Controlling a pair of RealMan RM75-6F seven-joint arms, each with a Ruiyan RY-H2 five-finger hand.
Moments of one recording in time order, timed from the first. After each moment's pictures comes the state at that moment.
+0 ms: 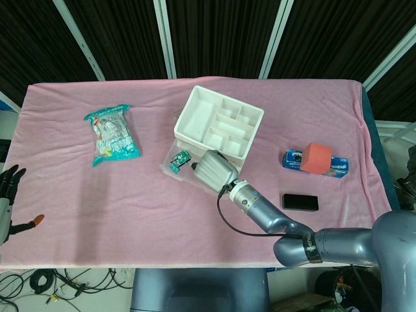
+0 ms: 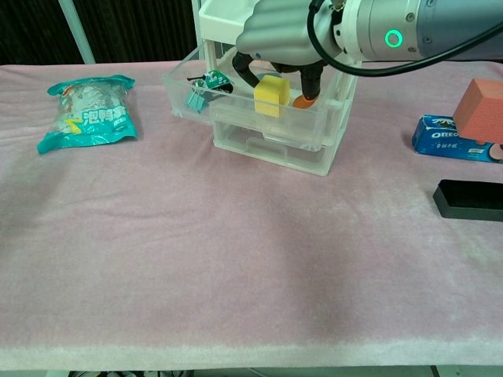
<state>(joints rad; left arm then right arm) -0.11 -1.13 -0.09 -1.59 1.43 1.48 -0.03 1.31 -1.33 0.03 -1.71 -0.81 0.90 -1.04</state>
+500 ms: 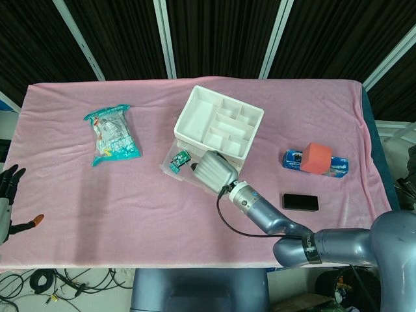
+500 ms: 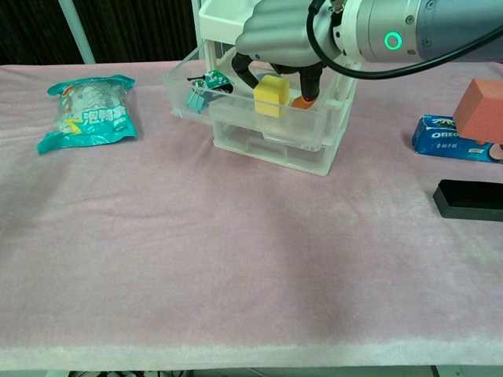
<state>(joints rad) -0.11 -1.13 -0.09 -1.59 1.43 1.47 -0.03 1.31 -1.33 0.03 -1.71 -0.81 0.91 -1.04</state>
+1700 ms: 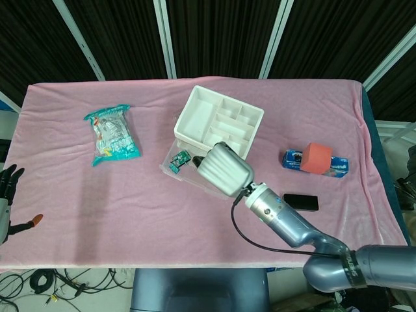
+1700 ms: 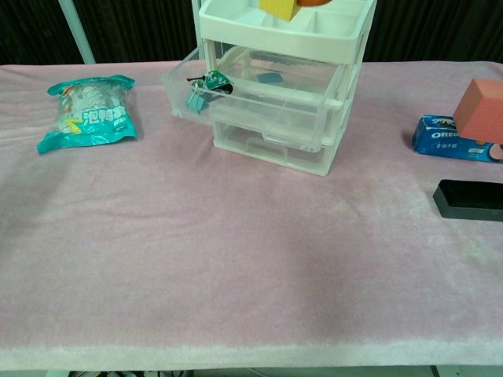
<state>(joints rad) -0.10 -1.14 -0.09 -1.58 1.44 1.50 -0.02 1.23 -1.00 0.09 -2.06 -0.99 1.07 -0.97</state>
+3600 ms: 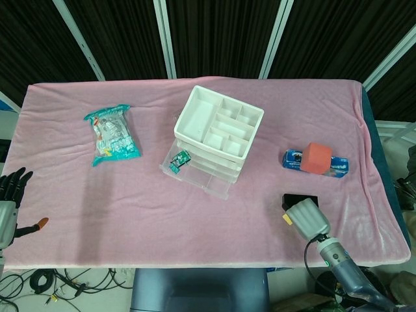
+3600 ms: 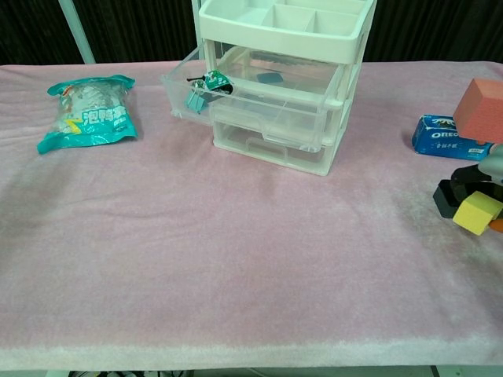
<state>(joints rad) -0.11 -1.14 -0.07 -1.60 1.47 1.49 0.00 0.53 -1.26 -0.12 -1.67 -1.29 1.13 -0.72</state>
